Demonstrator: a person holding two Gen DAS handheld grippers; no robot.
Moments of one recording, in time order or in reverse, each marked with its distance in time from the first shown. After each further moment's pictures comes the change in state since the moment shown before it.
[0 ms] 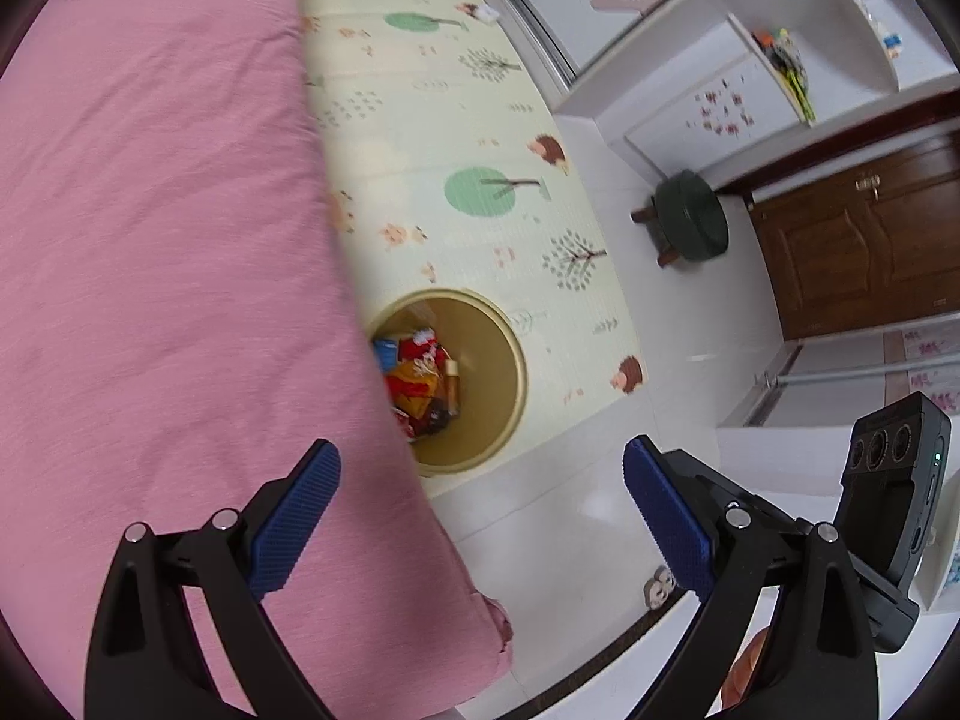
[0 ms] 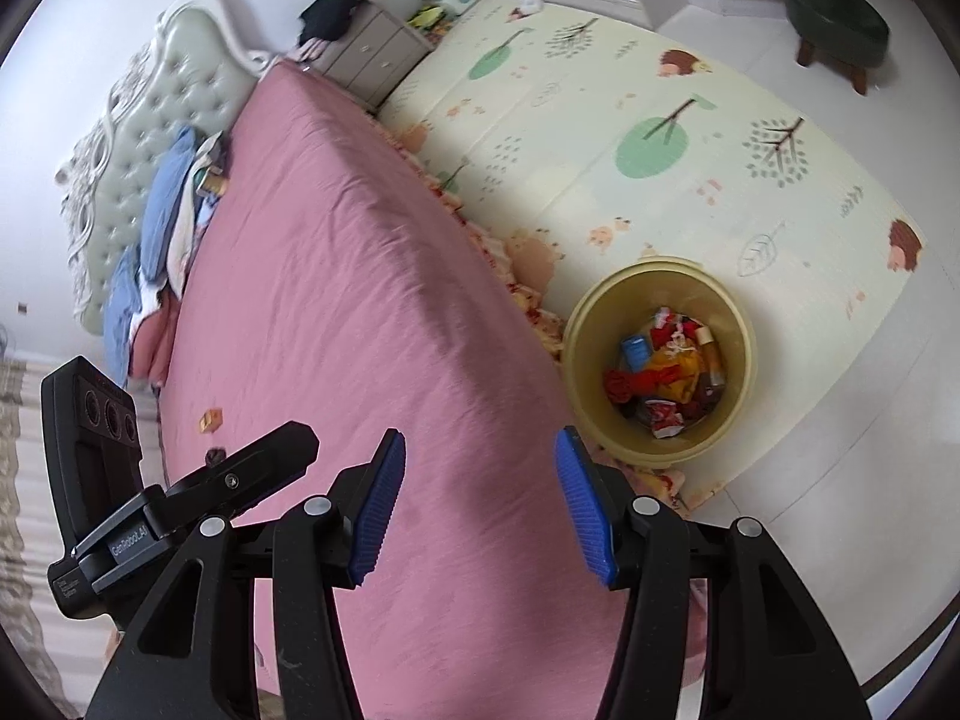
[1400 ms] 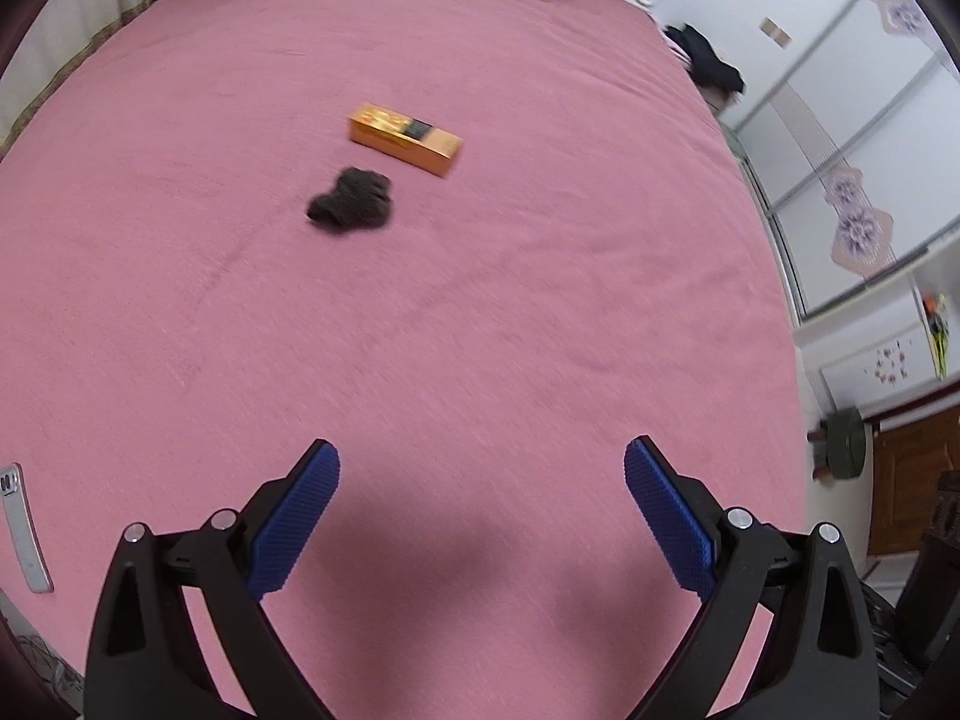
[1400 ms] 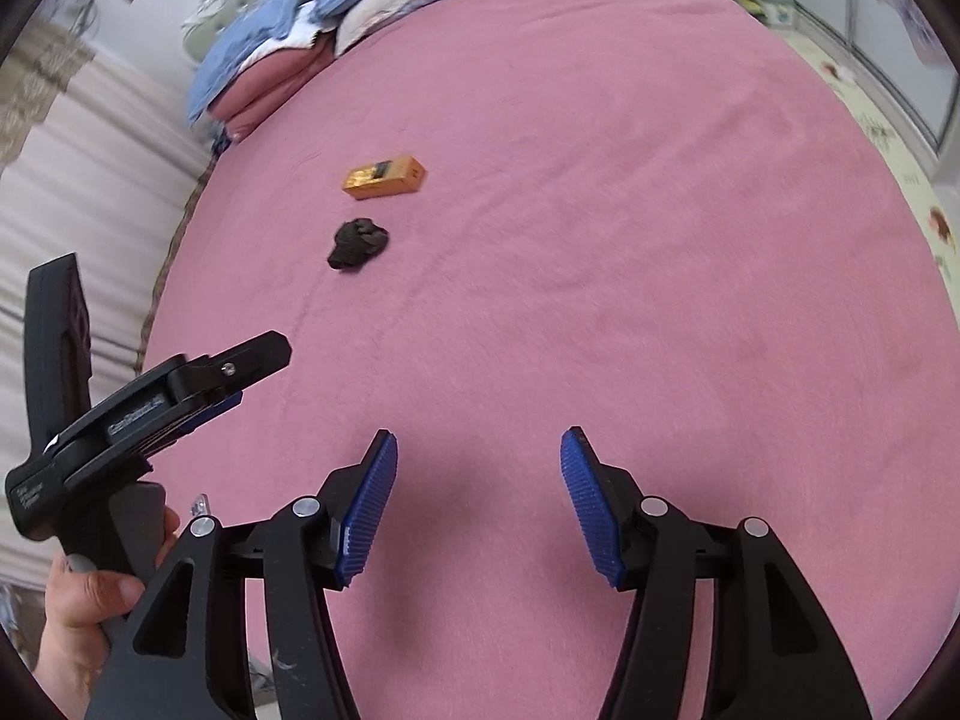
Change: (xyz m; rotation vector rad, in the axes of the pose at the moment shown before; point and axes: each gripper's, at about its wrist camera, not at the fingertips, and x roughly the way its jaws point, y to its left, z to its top) left arm -0.281 0.526 -0.086 -0.388 -0.343 0.285; right arm 0.256 0.454 -0.234 -0.578 0.132 -0.008
